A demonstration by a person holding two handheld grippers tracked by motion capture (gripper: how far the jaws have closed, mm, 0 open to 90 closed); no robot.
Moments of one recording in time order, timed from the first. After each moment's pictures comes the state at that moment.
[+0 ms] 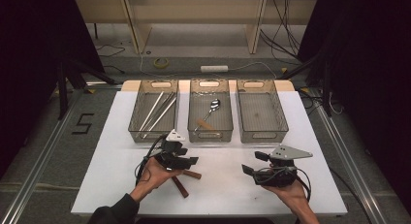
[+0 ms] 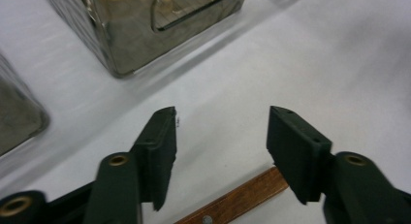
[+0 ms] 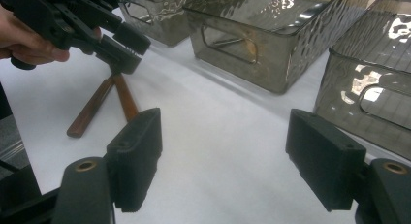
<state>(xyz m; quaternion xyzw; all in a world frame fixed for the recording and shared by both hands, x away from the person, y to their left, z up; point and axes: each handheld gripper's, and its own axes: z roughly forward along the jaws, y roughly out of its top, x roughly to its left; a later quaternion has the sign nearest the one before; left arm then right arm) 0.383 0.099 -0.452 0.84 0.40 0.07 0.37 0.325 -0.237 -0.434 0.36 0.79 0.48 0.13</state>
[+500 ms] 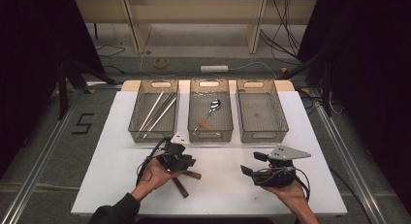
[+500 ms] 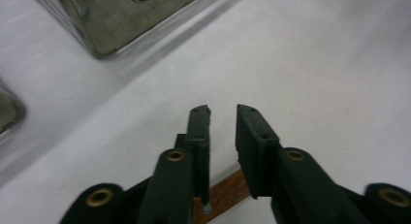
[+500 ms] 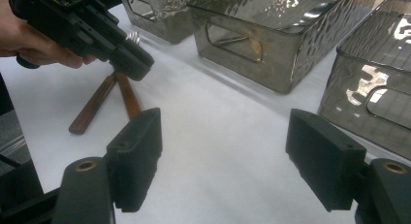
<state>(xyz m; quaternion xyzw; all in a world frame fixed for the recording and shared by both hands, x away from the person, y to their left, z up) 0.384 0.096 -0.460 0.86 0.37 0.05 0.34 0.325 -0.235 -0.434 0.36 0.79 0.48 0.13</state>
